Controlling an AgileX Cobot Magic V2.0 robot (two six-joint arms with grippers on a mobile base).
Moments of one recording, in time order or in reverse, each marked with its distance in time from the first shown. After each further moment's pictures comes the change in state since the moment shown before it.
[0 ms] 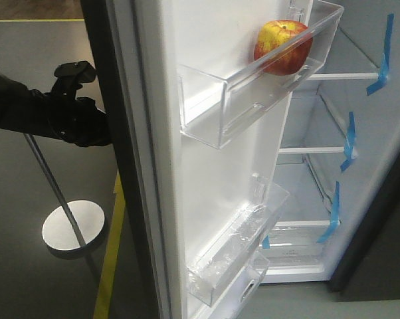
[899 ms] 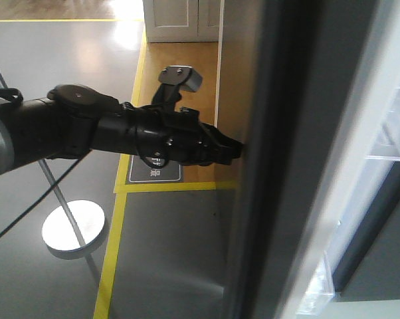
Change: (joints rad) left arm -0.382 -0.021 0.000 -0.362 -0.043 0.282; right arm 0.000 0.000 0.000 0.000 0.000 0.000
